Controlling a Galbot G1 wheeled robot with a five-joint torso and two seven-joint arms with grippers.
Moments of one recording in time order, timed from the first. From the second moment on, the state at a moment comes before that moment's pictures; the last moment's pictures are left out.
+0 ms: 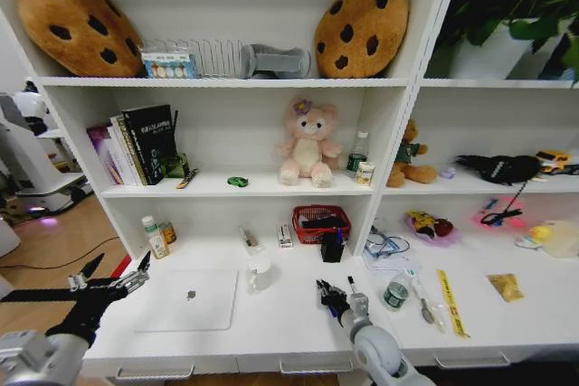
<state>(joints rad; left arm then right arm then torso) 1.91 -1.23 -1.13 -2.50 -0.59 0.27 -0.03 -1.34 1.13 0.24 1.85 0.57 -0.33 0.18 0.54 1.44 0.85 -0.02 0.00</state>
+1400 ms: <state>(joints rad) 1.91 -1.23 -1.13 -2.50 -0.59 0.27 -0.03 -0.84 1.12 0.17 1.47 0.47 0.13 0.13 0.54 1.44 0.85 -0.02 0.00</state>
